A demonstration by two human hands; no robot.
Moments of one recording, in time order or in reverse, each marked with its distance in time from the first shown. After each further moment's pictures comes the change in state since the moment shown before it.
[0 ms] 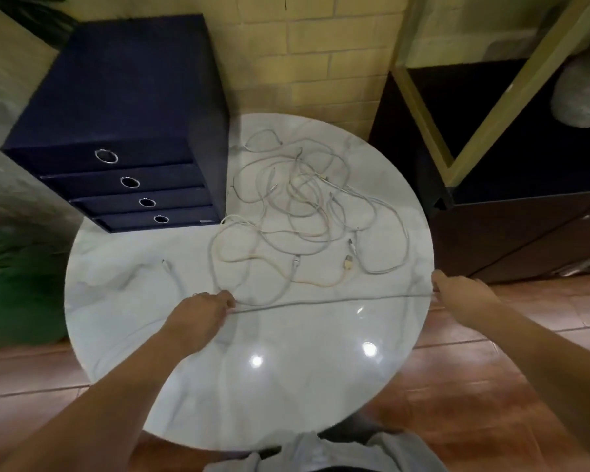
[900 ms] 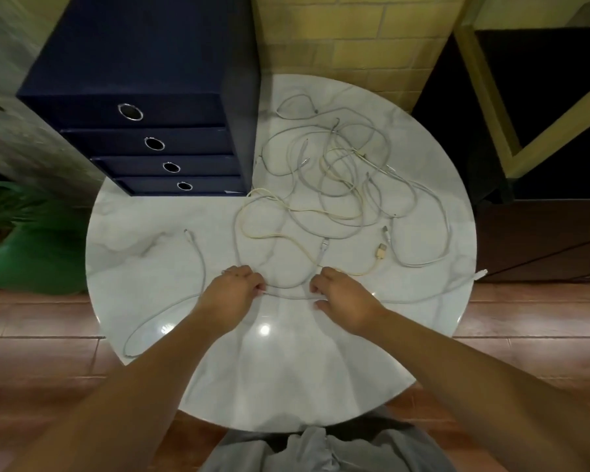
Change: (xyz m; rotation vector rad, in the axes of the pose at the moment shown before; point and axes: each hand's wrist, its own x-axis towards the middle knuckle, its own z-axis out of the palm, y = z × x) left_hand 0.011 0.016 0.025 -0.212 0.110 0.000; right_hand 0.024 -0.200 -0.006 0.489 0.127 -0.604
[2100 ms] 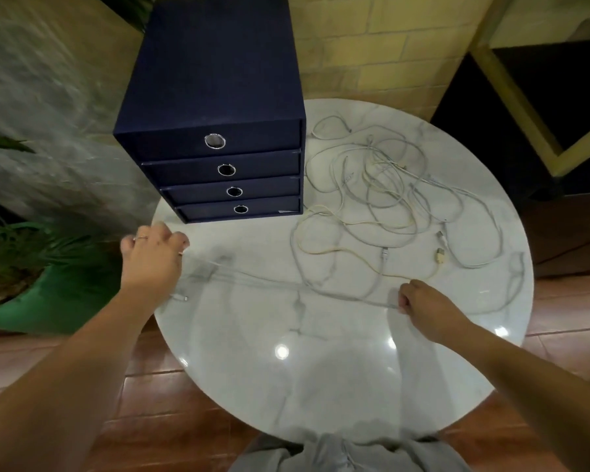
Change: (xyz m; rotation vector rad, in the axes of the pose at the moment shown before) left_hand -0.018 -0.192 -0.138 0.531 0.280 -0.315; right_hand 0.001 -0.008 0.022 -0.101 0.075 0.451
